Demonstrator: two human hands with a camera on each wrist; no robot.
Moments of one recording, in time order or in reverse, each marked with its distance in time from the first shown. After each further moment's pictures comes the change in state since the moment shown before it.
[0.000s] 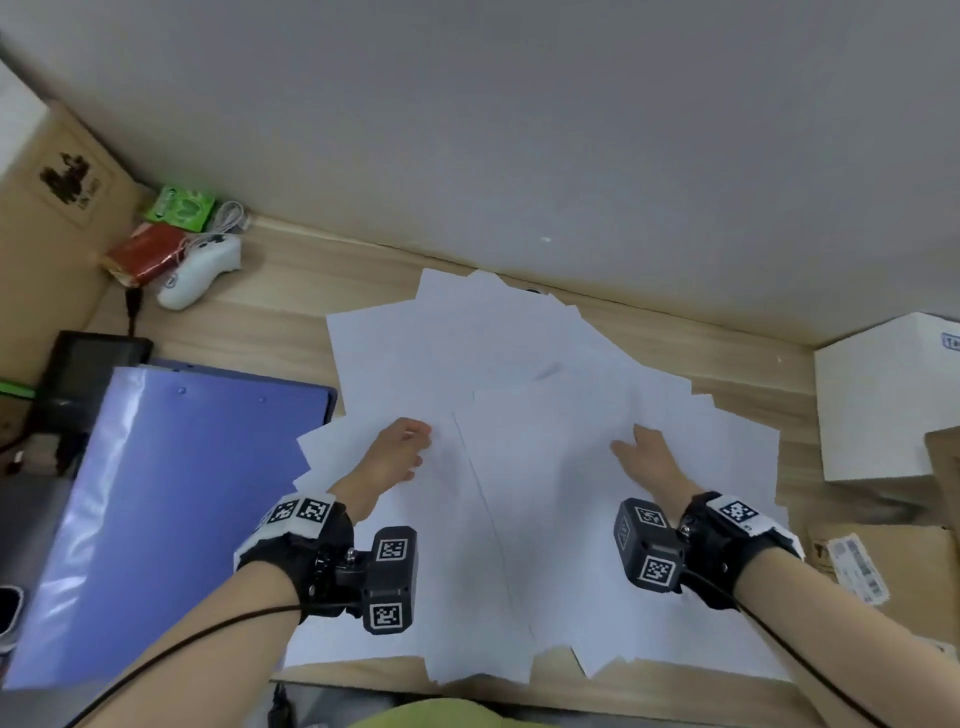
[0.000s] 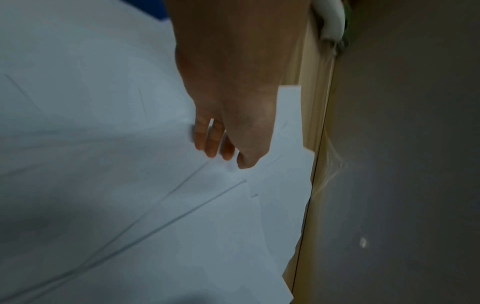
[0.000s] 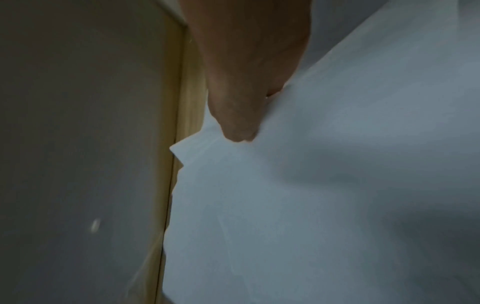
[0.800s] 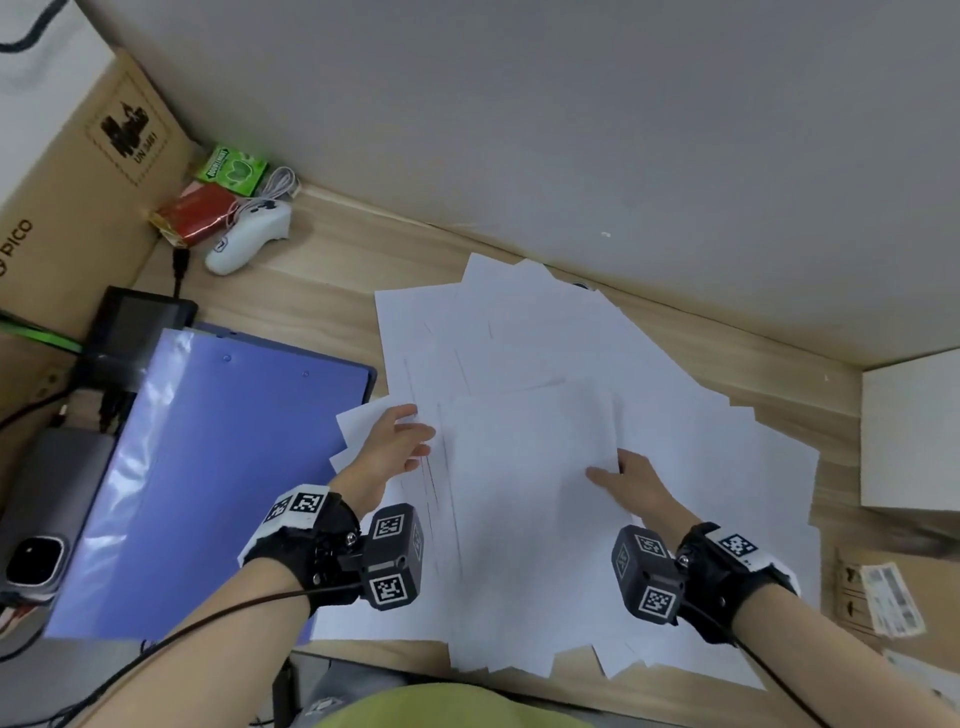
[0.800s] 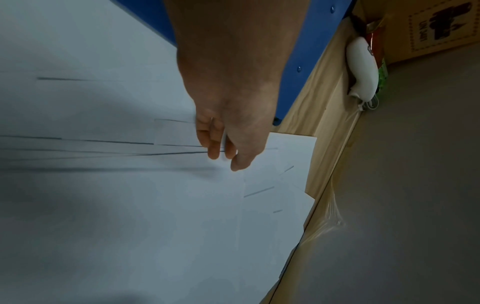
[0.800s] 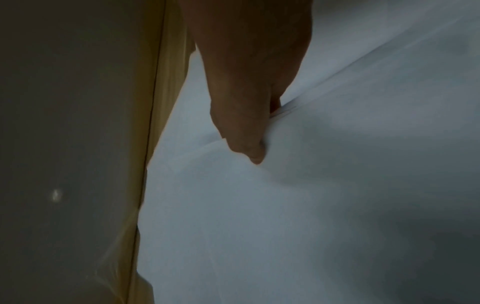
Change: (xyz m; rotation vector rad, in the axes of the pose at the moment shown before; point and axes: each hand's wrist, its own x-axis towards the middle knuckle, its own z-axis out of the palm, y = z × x) left_hand 0.004 -0.032 -0.035 -0.345 0.114 -0.046; right_hand -0.012 0.008 0.053 -0.022 -0.227 0.008
